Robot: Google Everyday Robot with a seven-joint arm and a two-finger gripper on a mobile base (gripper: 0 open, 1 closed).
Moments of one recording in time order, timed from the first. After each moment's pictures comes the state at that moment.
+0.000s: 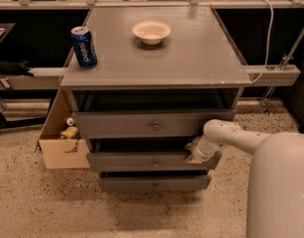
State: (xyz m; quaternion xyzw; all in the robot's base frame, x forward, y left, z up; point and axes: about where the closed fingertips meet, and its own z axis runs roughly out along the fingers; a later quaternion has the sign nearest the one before) arm 0.631 -0.166 0.395 -0.71 0.68 0.07 0.17
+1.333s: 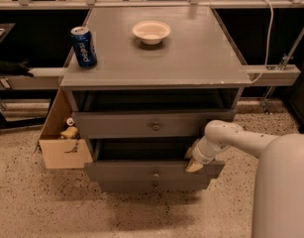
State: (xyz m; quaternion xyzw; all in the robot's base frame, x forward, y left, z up) arm 0.617 -0.164 0.408 -0.72 0.67 0.08 0.17
